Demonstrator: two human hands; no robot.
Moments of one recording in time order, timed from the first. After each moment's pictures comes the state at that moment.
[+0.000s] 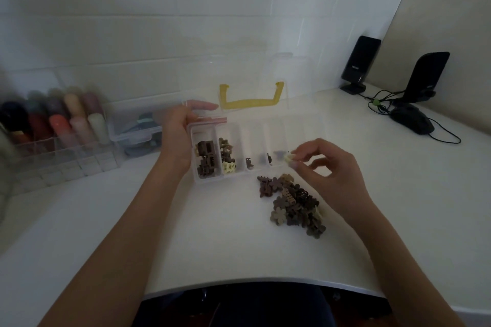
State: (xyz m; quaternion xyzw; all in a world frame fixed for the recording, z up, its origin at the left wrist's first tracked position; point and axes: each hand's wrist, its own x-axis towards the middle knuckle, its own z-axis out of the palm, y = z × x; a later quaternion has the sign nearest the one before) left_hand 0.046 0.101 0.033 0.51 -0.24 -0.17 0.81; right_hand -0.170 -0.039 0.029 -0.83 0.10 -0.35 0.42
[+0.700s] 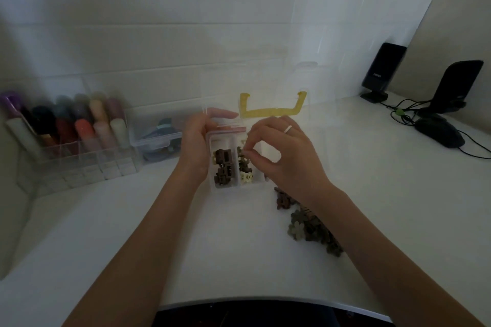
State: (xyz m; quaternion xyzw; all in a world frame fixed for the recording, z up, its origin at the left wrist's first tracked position) left_hand 0.048 0.102 0.030 0.54 -0.26 -0.15 0.79; right_hand -0.086 -0.002 0.053 -0.90 -0.06 -0.40 0.18
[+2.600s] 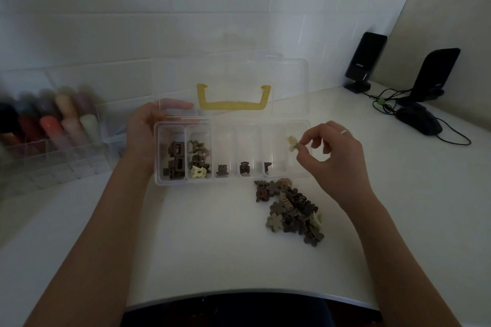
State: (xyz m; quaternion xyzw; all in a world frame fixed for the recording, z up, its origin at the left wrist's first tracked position) left_hand 0.054 0.129 0.050 0.51 -0.21 -0.20 0.81; right_hand -0.152 -0.060 0.037 -0.87 0.19 -0.39 0.23
